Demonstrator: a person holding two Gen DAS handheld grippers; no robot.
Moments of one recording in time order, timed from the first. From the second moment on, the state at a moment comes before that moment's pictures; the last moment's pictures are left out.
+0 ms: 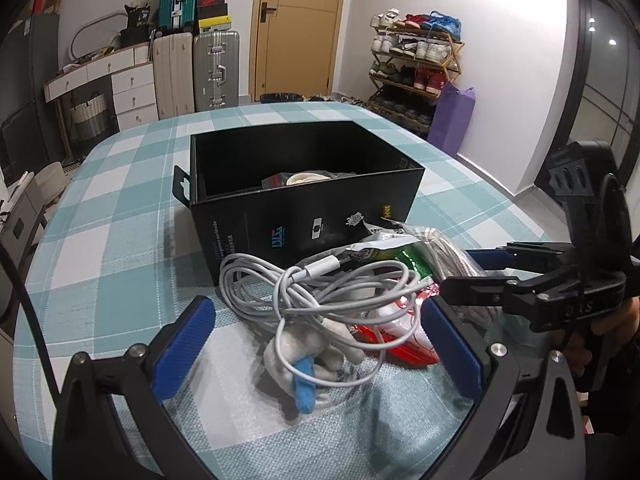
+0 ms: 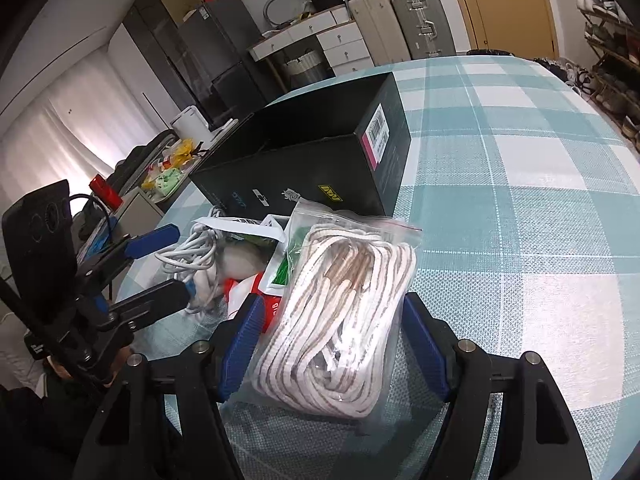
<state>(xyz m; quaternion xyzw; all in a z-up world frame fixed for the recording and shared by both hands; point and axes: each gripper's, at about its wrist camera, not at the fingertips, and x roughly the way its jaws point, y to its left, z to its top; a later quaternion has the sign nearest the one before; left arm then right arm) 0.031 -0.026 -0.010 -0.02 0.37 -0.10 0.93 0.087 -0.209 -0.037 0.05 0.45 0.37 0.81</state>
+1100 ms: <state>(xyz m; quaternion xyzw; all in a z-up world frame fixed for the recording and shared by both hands) 0.031 -0.026 -0.009 -0.04 0.35 -0.11 0.93 0.075 -0.210 -0.034 0.01 0.42 0.37 0.83</state>
